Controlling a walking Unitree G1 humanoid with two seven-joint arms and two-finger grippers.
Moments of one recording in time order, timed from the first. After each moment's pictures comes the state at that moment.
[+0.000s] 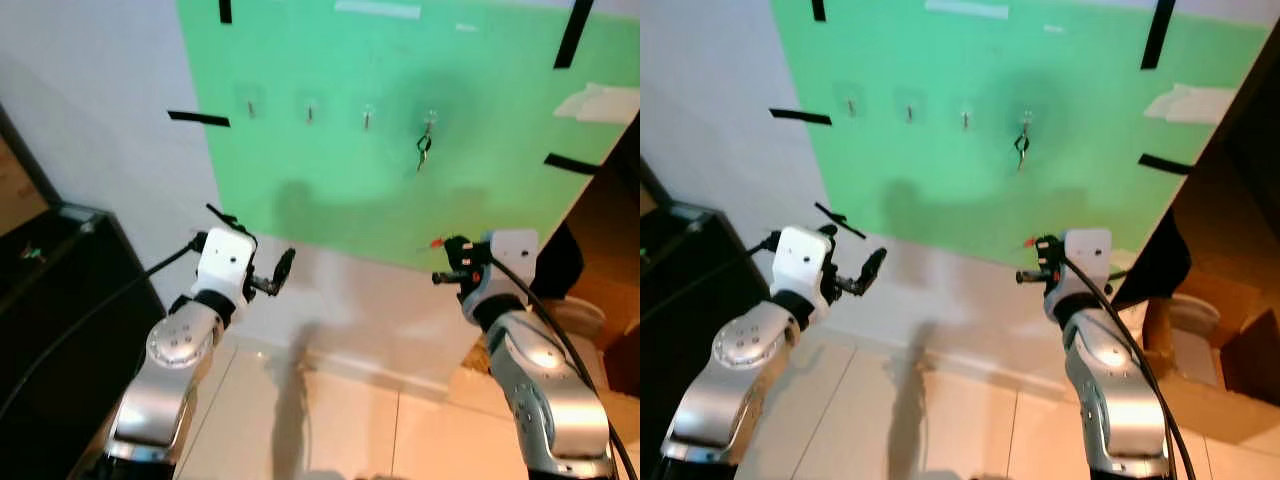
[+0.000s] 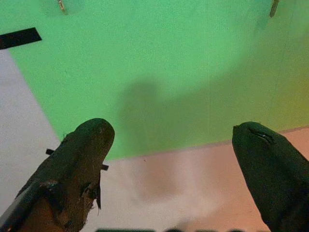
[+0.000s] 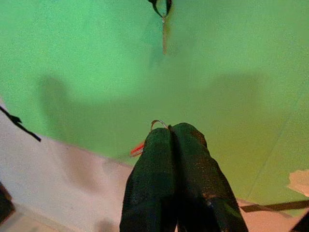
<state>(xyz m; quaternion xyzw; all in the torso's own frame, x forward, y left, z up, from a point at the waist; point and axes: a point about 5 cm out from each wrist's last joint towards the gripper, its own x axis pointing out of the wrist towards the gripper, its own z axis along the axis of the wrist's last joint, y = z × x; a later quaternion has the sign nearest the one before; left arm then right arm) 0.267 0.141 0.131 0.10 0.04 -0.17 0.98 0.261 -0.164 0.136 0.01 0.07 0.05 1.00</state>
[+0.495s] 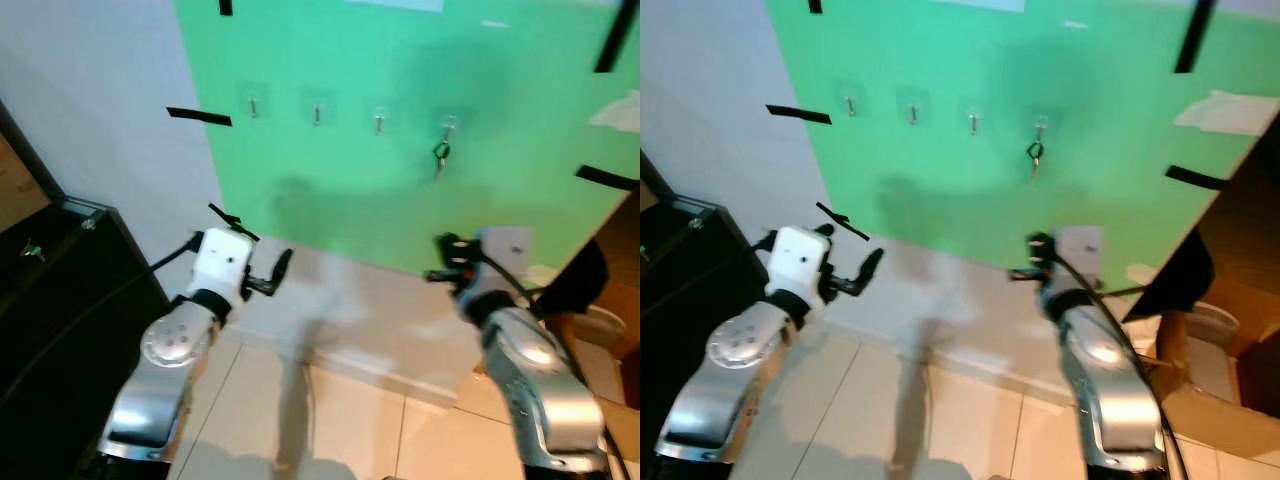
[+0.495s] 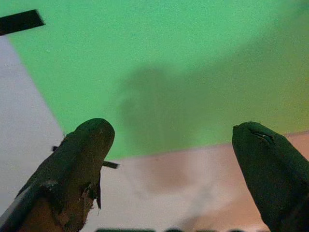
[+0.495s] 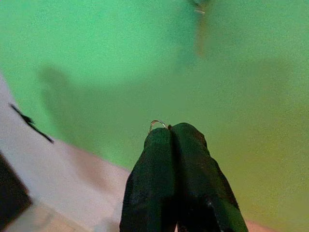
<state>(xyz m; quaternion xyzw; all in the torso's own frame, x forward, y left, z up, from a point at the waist) 0.268 0.145 0.133 0.10 0.04 -0.17 0.98 0.265 -0.154 0.139 0.01 0.06 0.07 1.00</state>
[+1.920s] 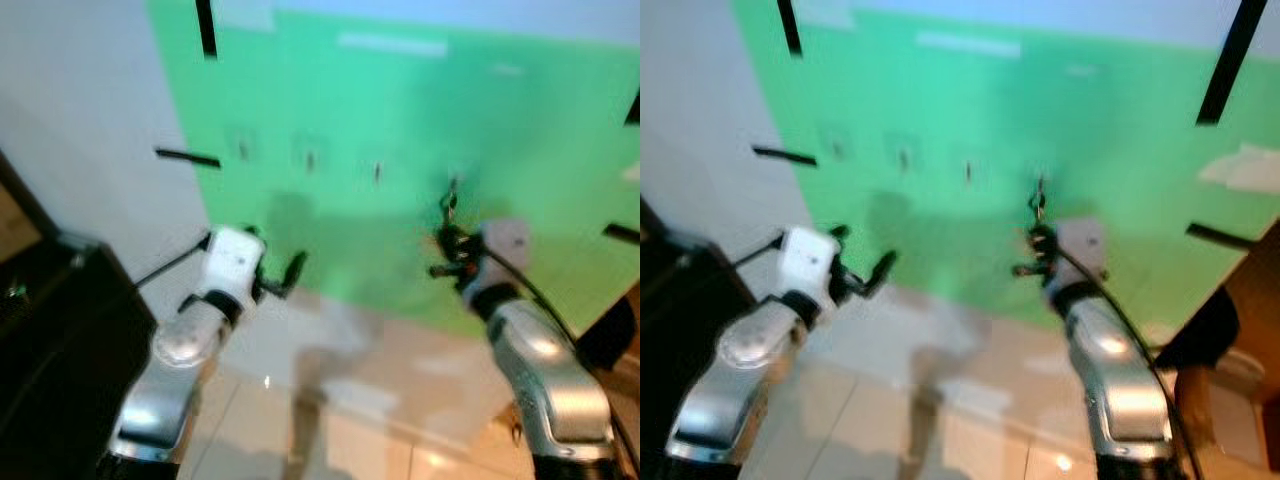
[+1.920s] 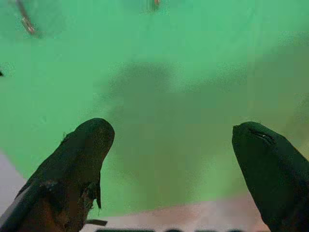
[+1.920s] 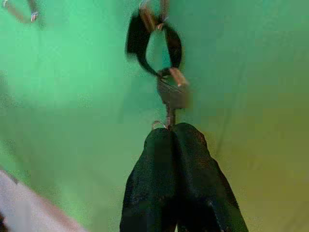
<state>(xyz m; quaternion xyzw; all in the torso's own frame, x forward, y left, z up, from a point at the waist) 0.266 0.132 0.133 0.09 0.03 -0.20 0.97 0.270 -0.164 0.140 0.00 0.05 0.08 1.00</state>
